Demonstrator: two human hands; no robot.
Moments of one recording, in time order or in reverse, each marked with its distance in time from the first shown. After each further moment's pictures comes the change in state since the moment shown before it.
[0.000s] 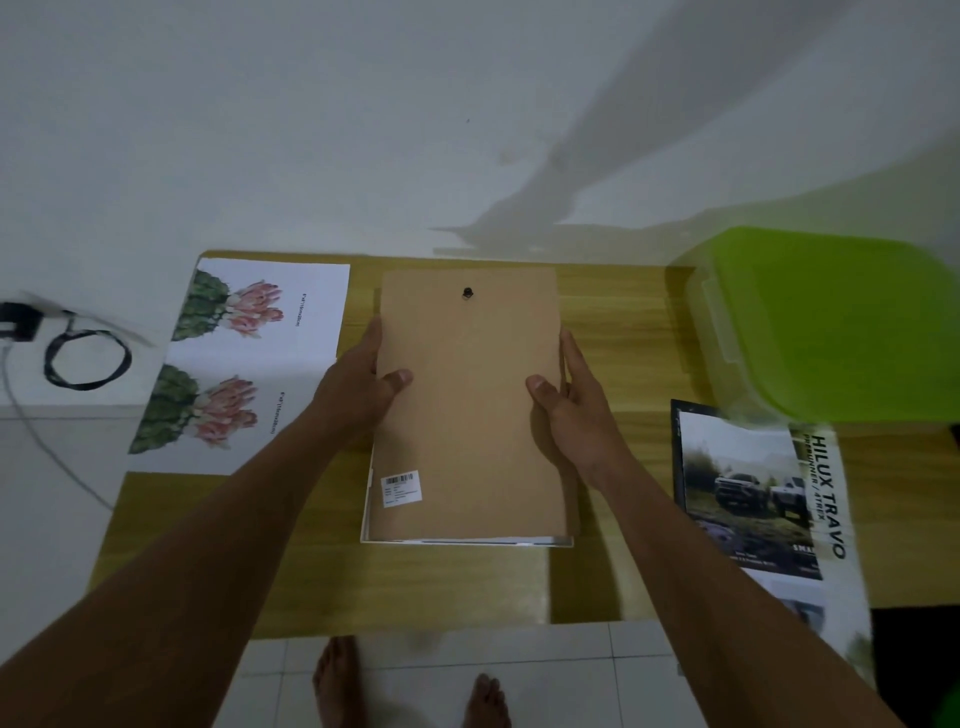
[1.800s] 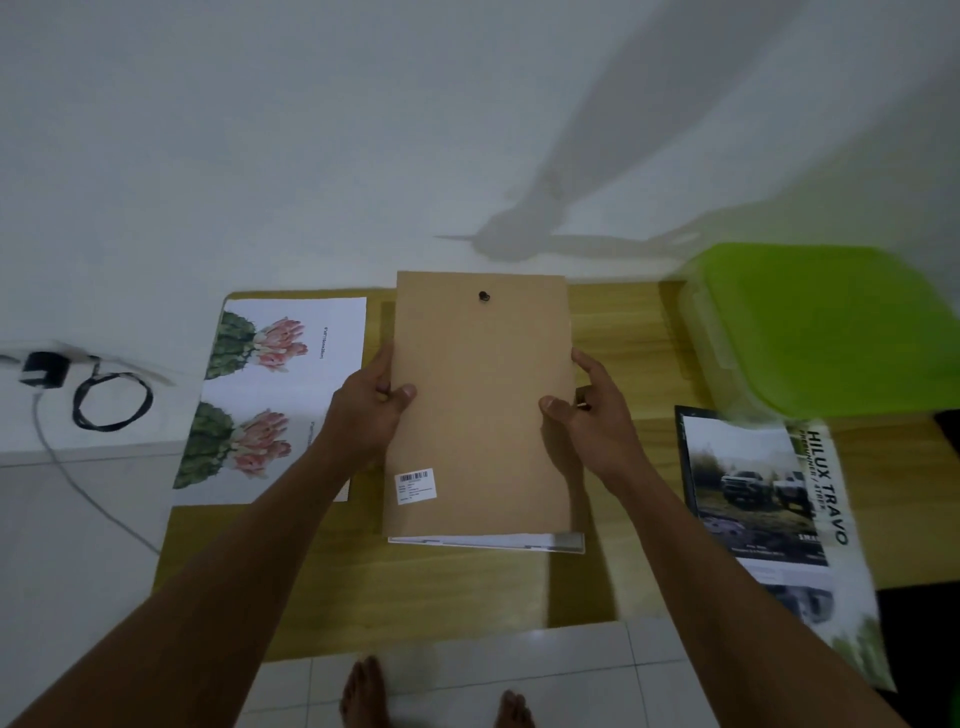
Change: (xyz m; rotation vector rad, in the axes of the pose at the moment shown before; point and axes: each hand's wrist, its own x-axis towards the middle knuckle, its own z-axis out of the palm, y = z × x) left_hand -0.019 -0.006 -0.022 -0.097 0.079 0.106; right_hand -0.014 -0.014 0.003 -0.099 0.137 -0.024
